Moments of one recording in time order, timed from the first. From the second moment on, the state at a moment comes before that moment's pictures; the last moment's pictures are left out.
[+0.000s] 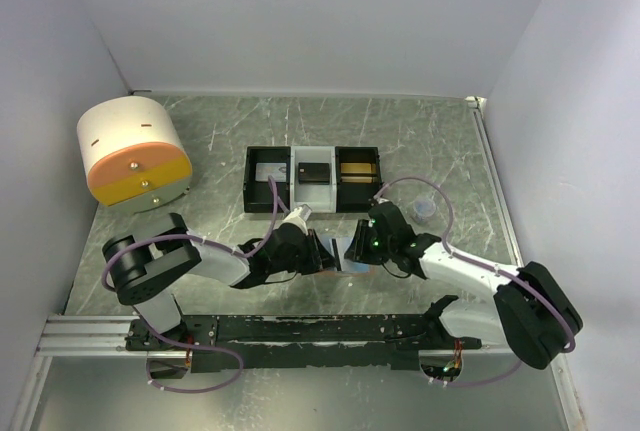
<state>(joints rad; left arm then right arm) -1.07 1.68 0.53 0.63 0.01 -1.12 0.64 1.18 0.42 -0.12 -0.10 0.71</state>
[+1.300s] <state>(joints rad) -1.07 1.58 0.51 0.52 -0.04 -1.10 0.64 0.98 0.38 -0.08 -0.13 0.70</state>
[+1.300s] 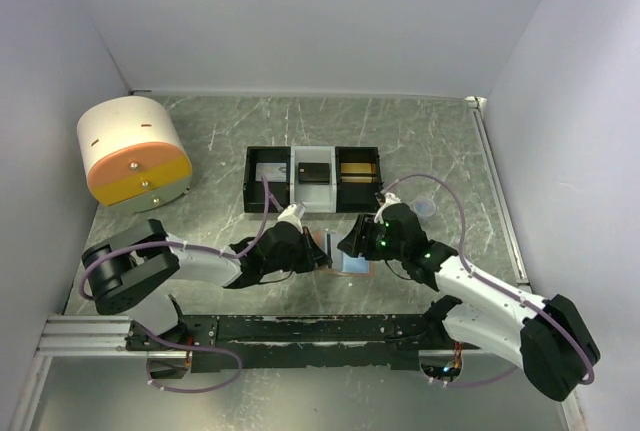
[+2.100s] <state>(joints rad) -1.05 1.22 0.32 0.54 -0.07 -0.98 0.56 0.88 0.31 0.10 -0.27 0.68</state>
